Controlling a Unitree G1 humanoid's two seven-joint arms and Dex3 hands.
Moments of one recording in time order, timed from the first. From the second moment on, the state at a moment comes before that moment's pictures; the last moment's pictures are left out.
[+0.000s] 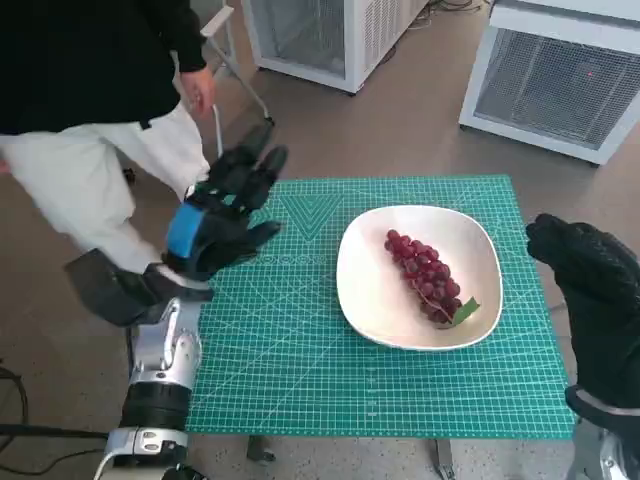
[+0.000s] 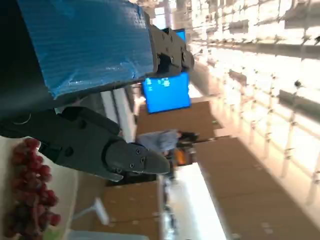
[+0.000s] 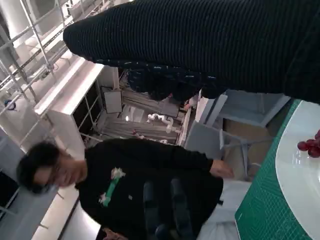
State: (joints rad) left arm -0.73 0.20 0.25 0.67 -0.46 -0.38 -0.68; right arm -0.23 -0.23 -0.23 -0.17 0.35 -0.26 0.27
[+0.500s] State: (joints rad) left arm -0.64 0.17 0.25 0.56 -0.48 -0.33 -0.68; right arm -0.23 -0.23 -0.23 -0.17 0.35 -0.26 0.28
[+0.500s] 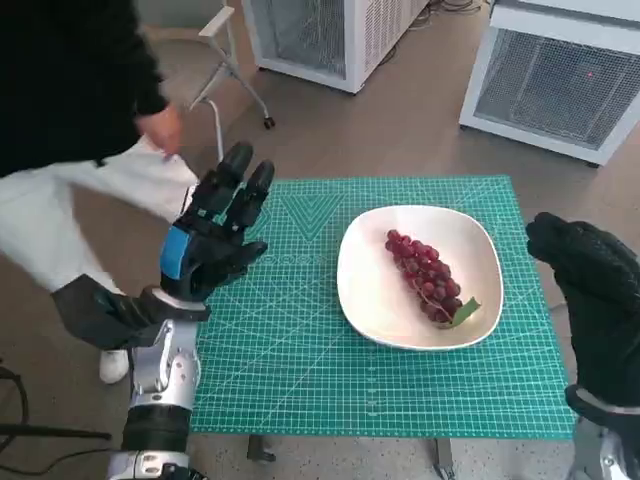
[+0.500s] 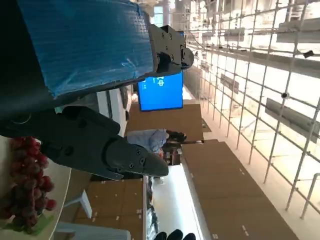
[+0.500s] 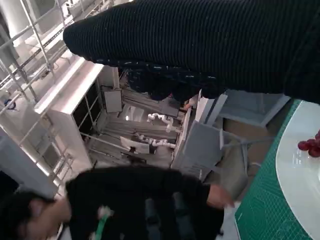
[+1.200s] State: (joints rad) left arm -0.54 0.17 0.23 0.44 -0.47 -0.28 -0.67; right arm -0.23 -0.24 -0.23 -0.17 0.35 -0.25 0.28
